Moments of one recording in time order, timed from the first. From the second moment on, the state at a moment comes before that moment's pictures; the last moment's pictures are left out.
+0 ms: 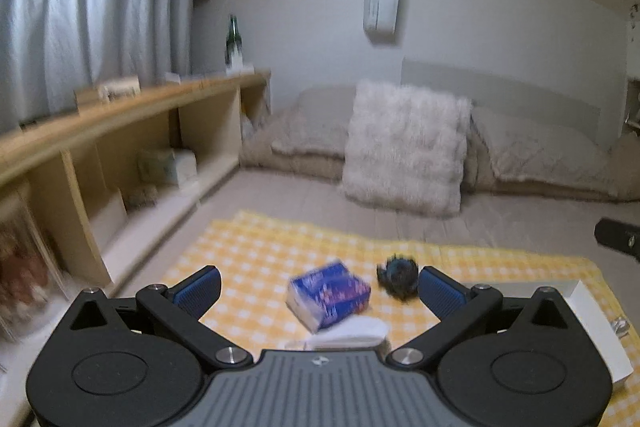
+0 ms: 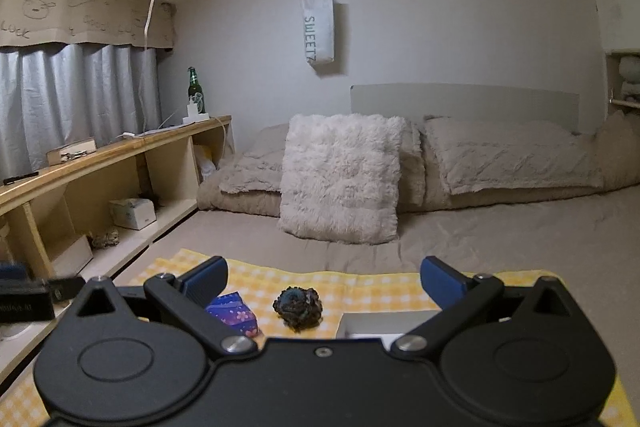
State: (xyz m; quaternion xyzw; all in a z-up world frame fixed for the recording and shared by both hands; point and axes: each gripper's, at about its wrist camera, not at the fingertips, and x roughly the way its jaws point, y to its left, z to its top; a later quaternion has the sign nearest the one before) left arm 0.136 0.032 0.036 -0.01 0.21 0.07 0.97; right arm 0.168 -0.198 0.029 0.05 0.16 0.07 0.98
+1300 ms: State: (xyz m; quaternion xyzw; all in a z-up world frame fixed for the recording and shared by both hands) left arm 0.272 0.067 -0.161 0.00 0.51 0.03 0.86; right arm 0.312 -0.124 -0.147 0.06 0.50 0.22 0.83
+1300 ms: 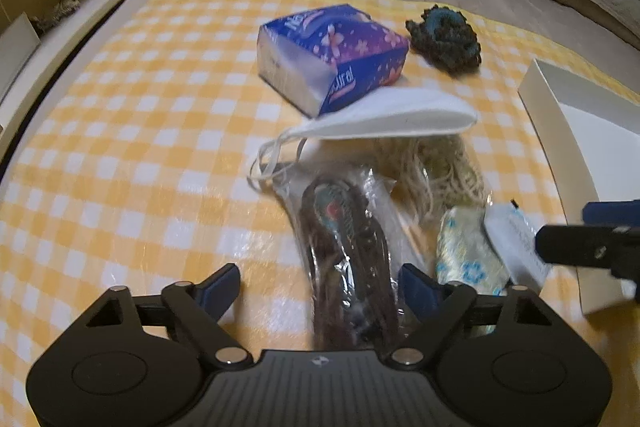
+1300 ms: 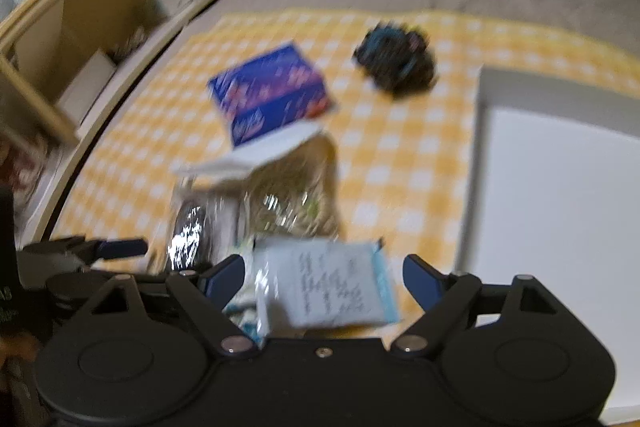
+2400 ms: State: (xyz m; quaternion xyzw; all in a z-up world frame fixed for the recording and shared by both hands) left arm 0.246 0.103 -0.148 -0.02 0.50 0.01 0.86; right arm 0.297 -0.109 -0.140 0.01 0.49 0.26 0.83
